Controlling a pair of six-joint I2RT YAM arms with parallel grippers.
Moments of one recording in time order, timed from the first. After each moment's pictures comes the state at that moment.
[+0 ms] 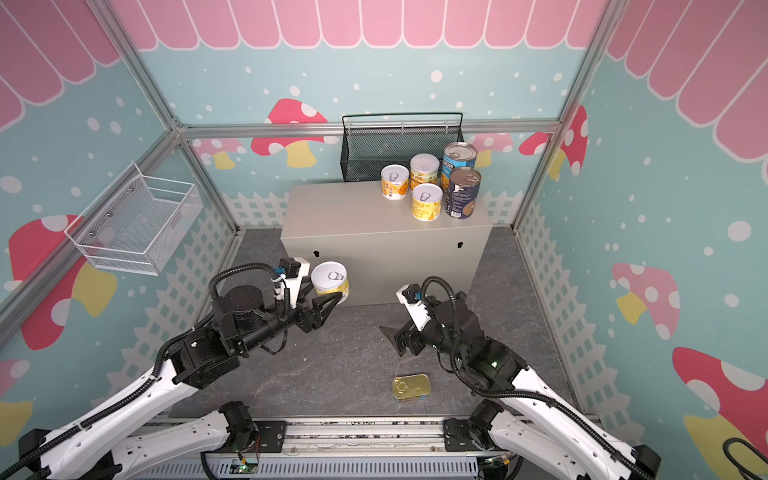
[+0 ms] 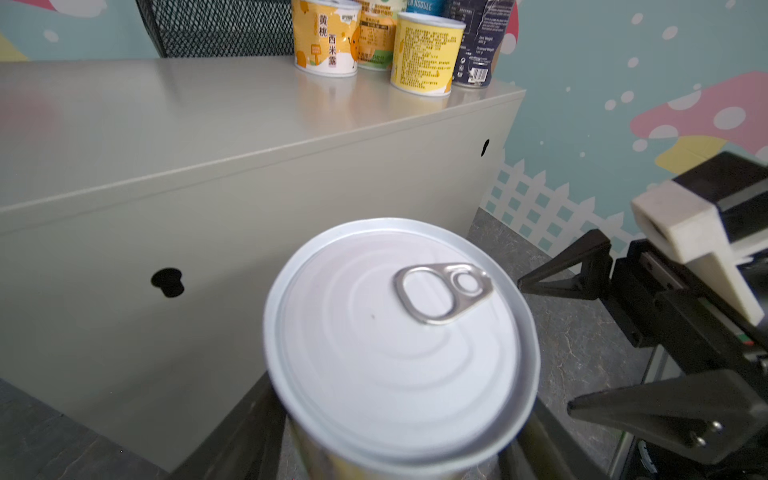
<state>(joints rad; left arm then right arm) -0.83 0.92 1.03 -0.33 -0.11 -0.14 0.77 0.76 0.77 -0.40 -0.08 0.03</state>
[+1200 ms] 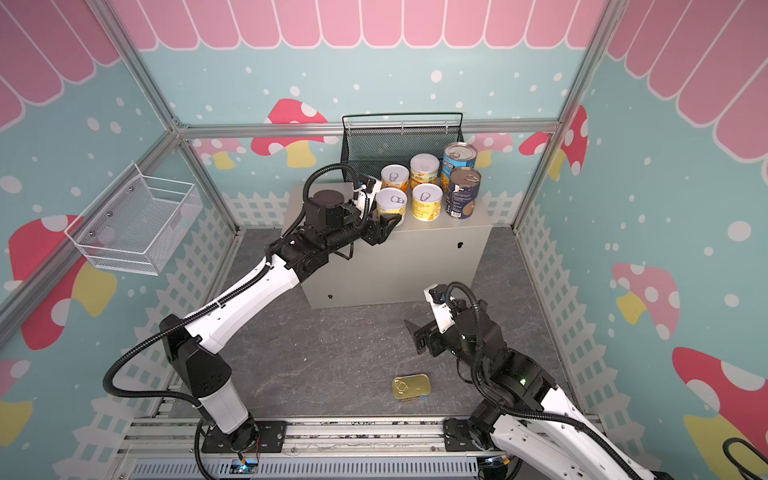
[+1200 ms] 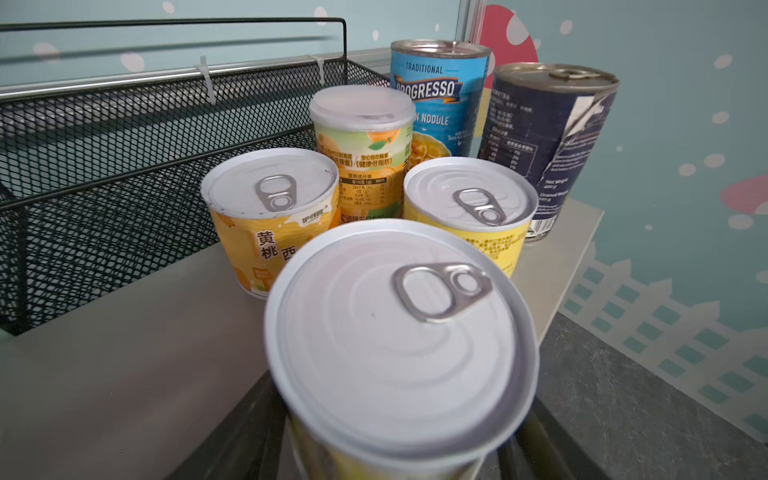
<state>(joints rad) -0.67 1.79 1.86 -0.25 0.08 -0.02 0.77 0.62 0.84 -0.62 0.18 0.08</state>
